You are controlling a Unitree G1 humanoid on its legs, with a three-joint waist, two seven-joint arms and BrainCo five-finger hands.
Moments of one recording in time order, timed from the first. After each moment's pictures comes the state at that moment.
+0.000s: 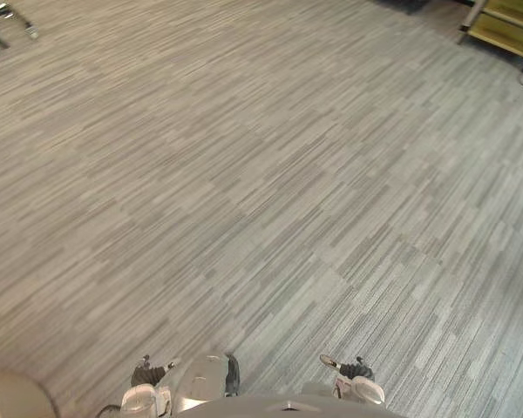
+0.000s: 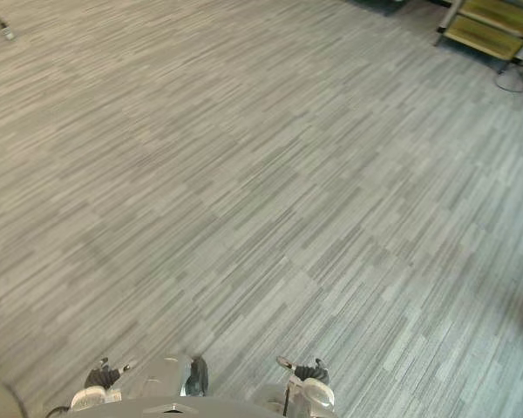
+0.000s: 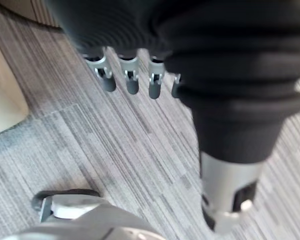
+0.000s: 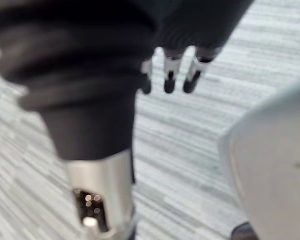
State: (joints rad) left arm 0.13 0.06 0.18 0.97 -0.01 -0.04 0.17; right arm 0.05 -0.01 -0.34 0.94 0.07 -0.04 -0.23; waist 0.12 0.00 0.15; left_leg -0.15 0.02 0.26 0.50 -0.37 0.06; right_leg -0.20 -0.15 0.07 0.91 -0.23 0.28
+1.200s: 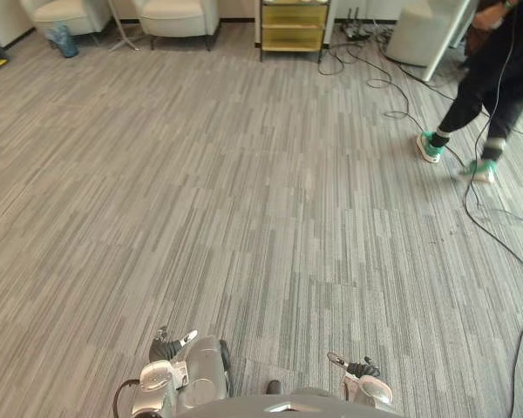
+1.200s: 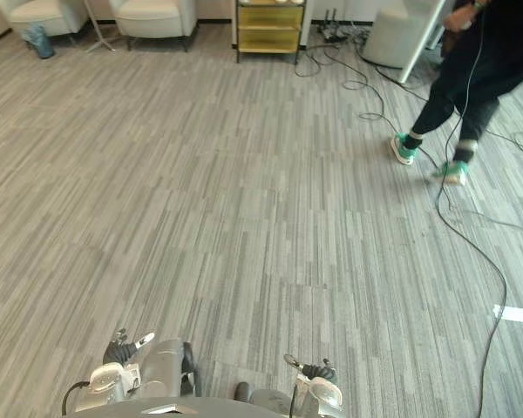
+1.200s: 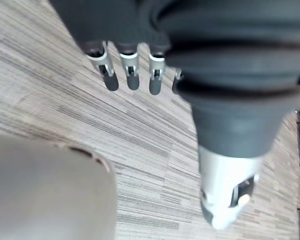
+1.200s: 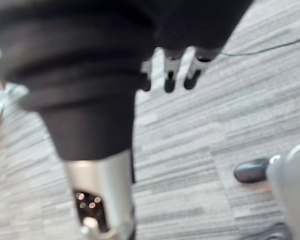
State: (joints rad) left arm 0.07 -0.03 0.19 0.87 0.00 -0.07 0.17; right arm 0.01 -0.03 -0.37 0.98 0.11 -0.03 -0.23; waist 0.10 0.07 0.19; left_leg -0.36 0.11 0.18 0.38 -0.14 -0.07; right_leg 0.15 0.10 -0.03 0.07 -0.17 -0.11
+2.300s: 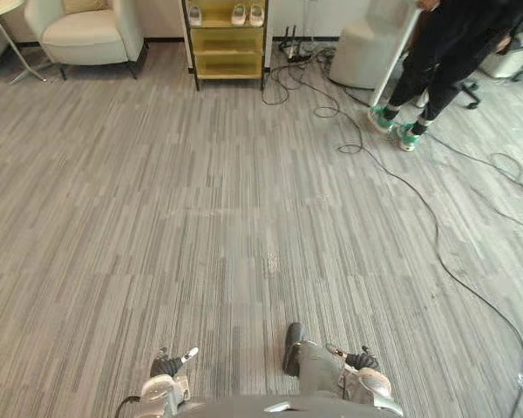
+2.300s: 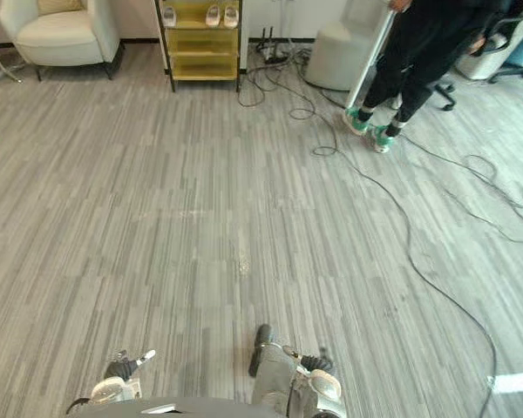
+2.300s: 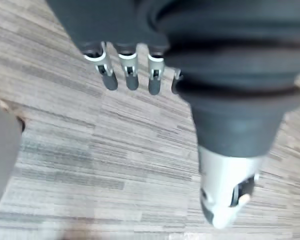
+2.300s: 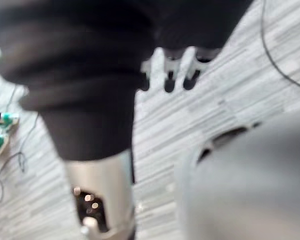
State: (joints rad) left arm 0.06 -0.06 0.26 1.01 -0.01 -0.05 0.17; right arm 0.02 -0.03 -0.41 0.93 0.07 -0.03 -0.19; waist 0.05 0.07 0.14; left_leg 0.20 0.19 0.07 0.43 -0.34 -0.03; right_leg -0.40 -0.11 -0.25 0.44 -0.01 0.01
